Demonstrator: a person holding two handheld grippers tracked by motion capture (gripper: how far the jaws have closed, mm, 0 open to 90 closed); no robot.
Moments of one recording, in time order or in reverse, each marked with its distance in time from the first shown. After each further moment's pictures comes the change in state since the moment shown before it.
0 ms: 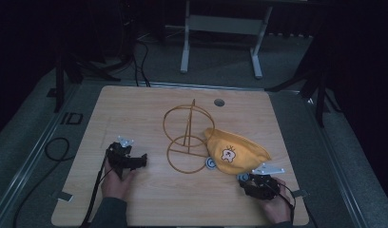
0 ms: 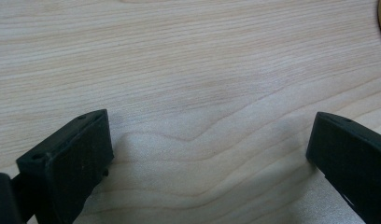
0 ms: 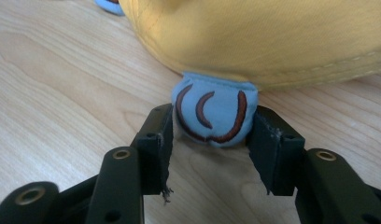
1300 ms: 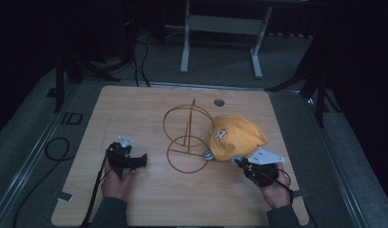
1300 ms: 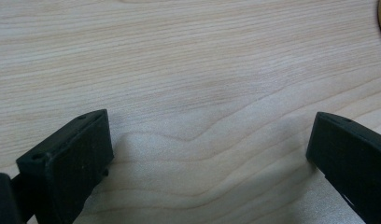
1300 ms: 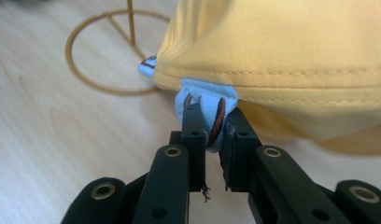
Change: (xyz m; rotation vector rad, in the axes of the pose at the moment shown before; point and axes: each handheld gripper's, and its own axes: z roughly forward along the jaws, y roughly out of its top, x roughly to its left) left arm 0.000 0.000 0.000 0.000 0.000 -0.001; right arm 0.018 0.066 -0.036 -0.186 -0.016 -0.250
